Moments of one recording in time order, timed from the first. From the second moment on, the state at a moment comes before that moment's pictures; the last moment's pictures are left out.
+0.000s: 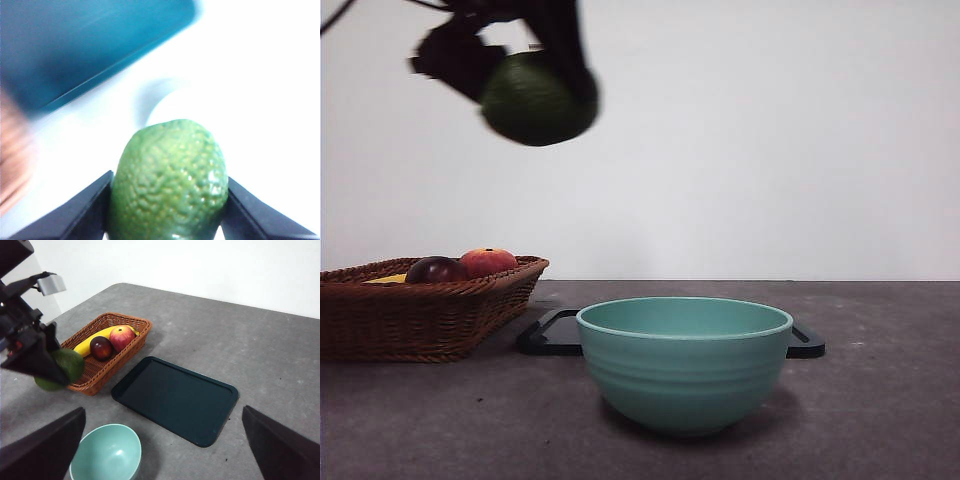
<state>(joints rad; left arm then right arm) -0.63 1.53 1.47 -1.03 0.32 -0.07 0.15 0.54 0.98 -0.77 -0.47 0.00</state>
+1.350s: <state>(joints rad) -0.88 1.98 1.47 -0.84 0.20 -0.07 0.15 0.54 0.98 -0.77 -0.47 0.00</state>
